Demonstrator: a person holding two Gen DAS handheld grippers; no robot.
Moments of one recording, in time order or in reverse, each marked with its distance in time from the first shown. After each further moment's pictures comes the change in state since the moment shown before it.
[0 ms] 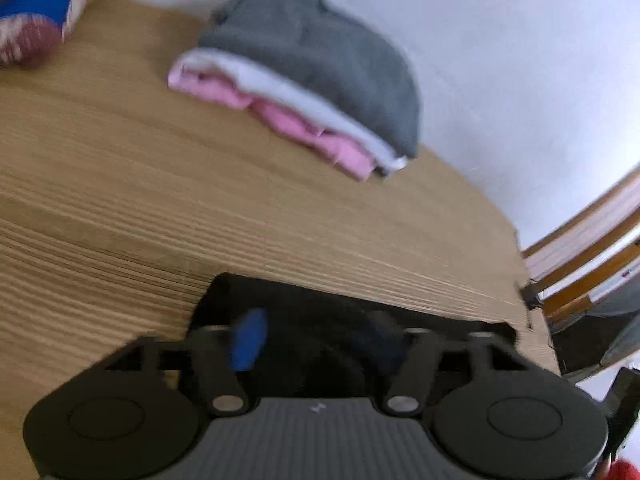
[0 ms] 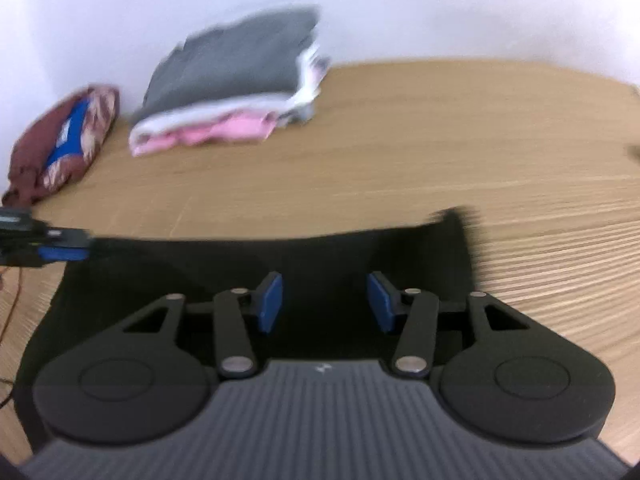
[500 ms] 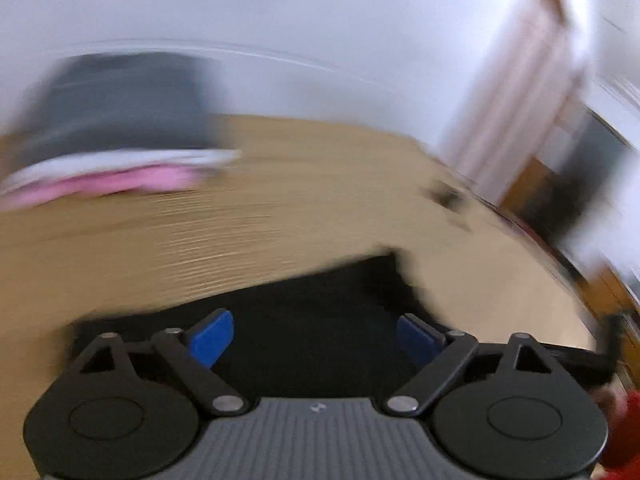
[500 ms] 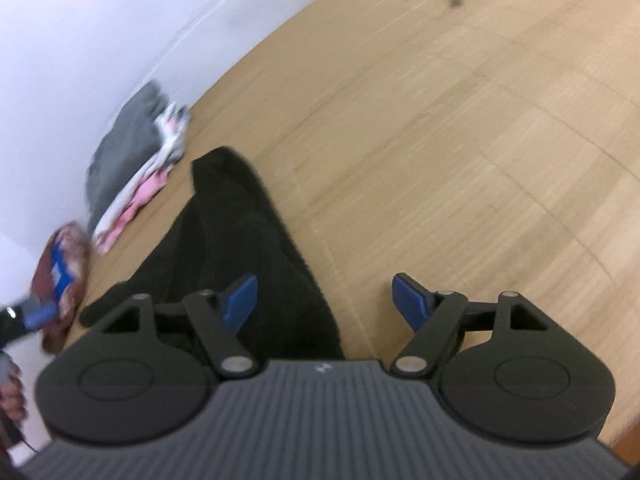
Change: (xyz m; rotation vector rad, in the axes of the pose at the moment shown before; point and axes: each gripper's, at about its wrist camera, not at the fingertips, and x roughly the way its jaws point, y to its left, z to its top) left arm 0.018 -0.178 -0.023 0.578 0.132 -0.219; right arm -0.111 -0.124 -0.123 0.613 -0.033 -0.070
